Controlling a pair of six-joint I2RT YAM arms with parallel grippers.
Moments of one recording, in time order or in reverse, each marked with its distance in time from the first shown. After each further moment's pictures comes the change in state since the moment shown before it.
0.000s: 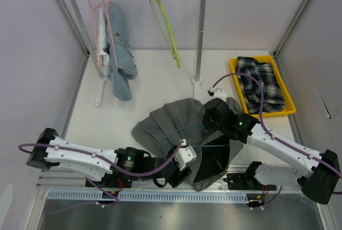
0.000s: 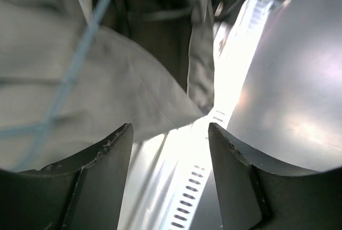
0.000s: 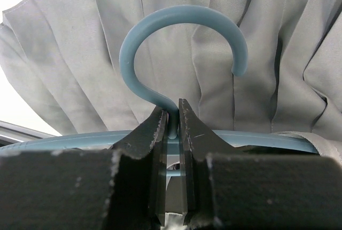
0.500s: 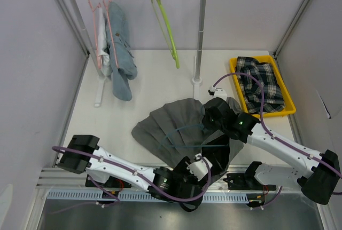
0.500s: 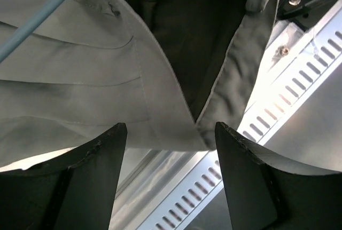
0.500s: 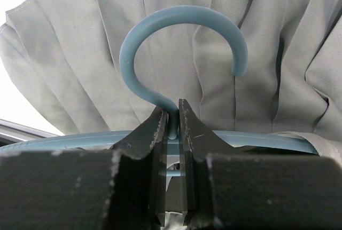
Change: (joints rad) left arm -0.186 0.459 0.153 -0.101 -0.409 -0.384; right arm -0.011 0.001 0.004 -0.001 -0.016 0.000
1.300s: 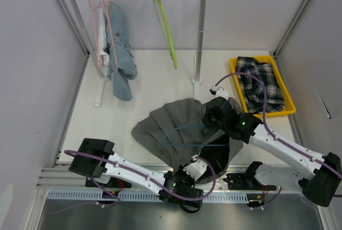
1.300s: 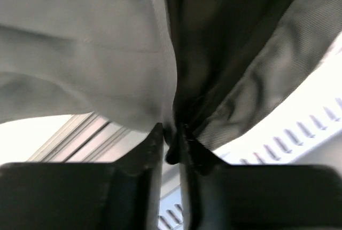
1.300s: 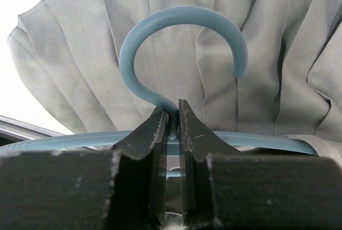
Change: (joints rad) left arm 0.000 0.149 0.049 -0.182 0.006 -0.206; right arm -0.014 -0.023 -0.004 0.008 -0.021 0.000
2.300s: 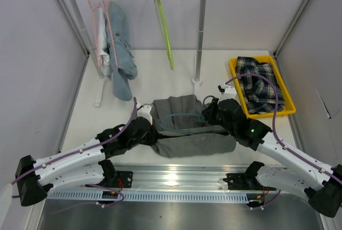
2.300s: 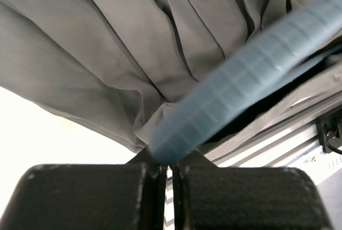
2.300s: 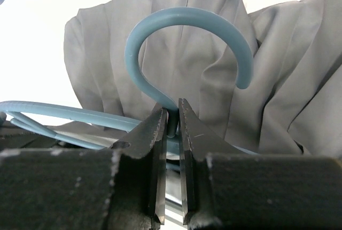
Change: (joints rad) left arm 0.802 -0.796 -0.425 0.206 0.418 0.233; right arm -0.025 -0.132 -0.097 0.226 0.008 -0.038
